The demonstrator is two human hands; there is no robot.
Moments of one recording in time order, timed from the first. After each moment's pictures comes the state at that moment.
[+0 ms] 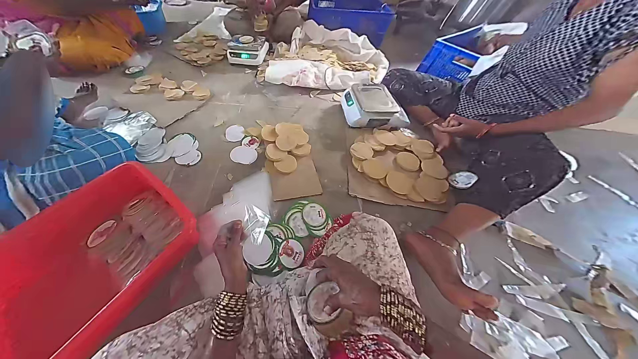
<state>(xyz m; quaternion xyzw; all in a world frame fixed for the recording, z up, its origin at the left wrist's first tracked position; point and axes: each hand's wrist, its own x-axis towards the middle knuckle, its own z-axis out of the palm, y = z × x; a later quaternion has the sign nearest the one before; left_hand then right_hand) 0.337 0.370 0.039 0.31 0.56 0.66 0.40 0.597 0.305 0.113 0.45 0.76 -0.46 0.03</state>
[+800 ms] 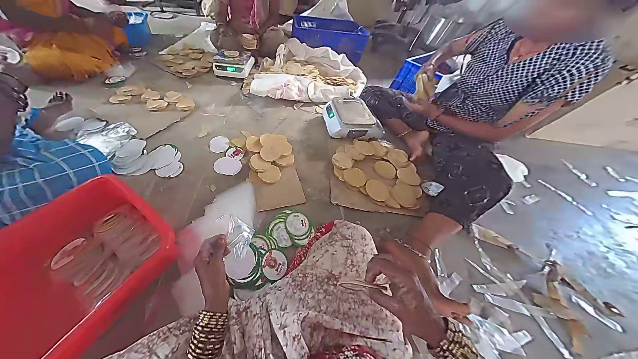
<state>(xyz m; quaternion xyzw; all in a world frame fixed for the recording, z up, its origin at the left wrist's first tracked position) 0.339 0.365 0.033 0.36 0.57 0.63 0.39 0.707 0.247 0.118 0.57 0.70 -0.21 -0.36</state>
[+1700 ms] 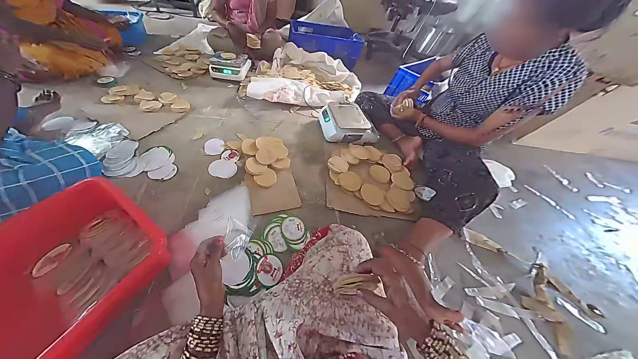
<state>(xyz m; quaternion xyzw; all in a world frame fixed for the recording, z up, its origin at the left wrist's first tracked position) 0.343 0.371 0.034 0.38 0.56 0.63 0.38 0.713 0.246 0.112 0.62 0.68 -0.23 -0.31</state>
